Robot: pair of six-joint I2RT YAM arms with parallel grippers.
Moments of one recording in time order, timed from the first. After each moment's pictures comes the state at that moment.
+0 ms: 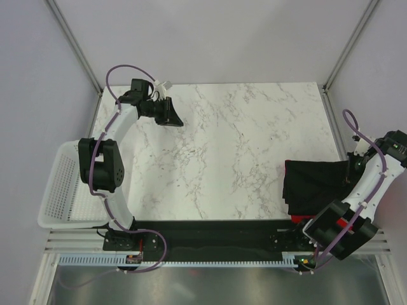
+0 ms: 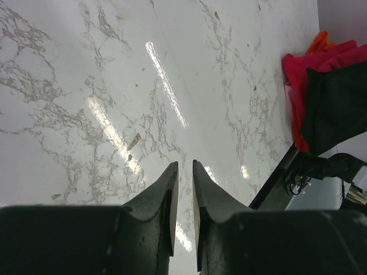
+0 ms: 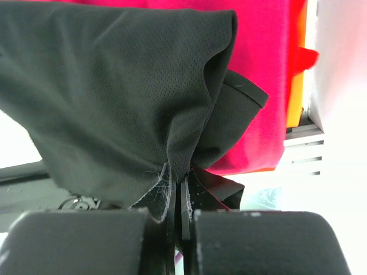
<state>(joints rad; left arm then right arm) -0.12 1.89 1.59 -0.65 0.79 -0.11 -0.77 1.22 1.22 -1.30 -0.18 -0.52</state>
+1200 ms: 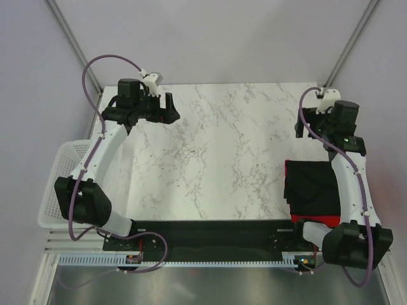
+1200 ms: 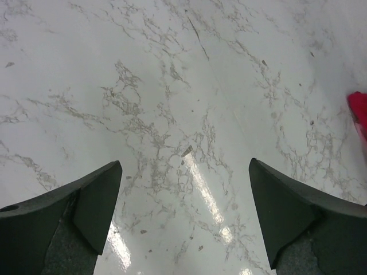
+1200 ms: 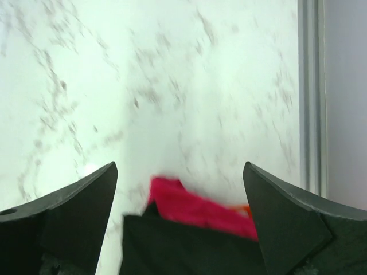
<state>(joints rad) -0.17 1.50 1.42 -0.54 0.41 -0.05 -0.25 1.14 1.11 -0.59 -0.23 -0.17</state>
